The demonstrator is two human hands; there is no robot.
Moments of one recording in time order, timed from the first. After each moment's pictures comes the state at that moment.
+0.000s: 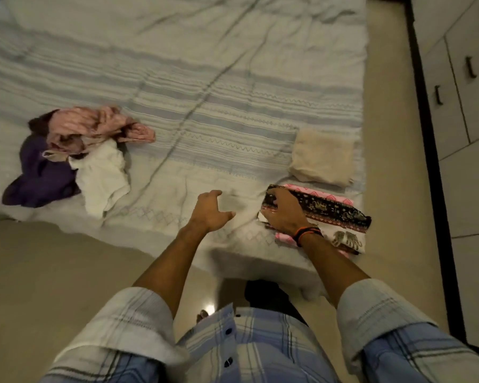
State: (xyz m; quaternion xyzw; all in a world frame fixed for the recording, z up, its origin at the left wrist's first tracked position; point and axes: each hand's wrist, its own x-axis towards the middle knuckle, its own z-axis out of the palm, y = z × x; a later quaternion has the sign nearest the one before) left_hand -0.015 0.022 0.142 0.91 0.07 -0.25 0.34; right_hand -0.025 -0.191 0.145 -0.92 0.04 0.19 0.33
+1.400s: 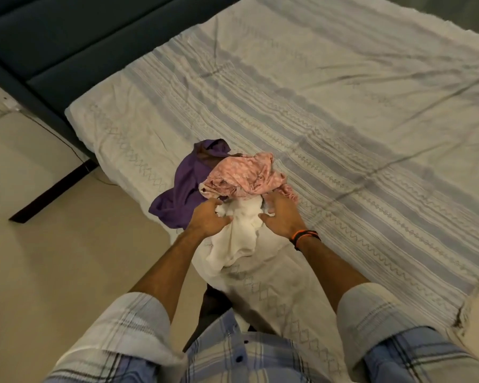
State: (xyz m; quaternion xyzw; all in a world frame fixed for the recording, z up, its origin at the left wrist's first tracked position) left_hand 0.126 0.440 0.170 0.85 0.33 -0.14 0.38; right_hand 0.232 0.259 0.149 -0.89 -0.23 0.26 0.31
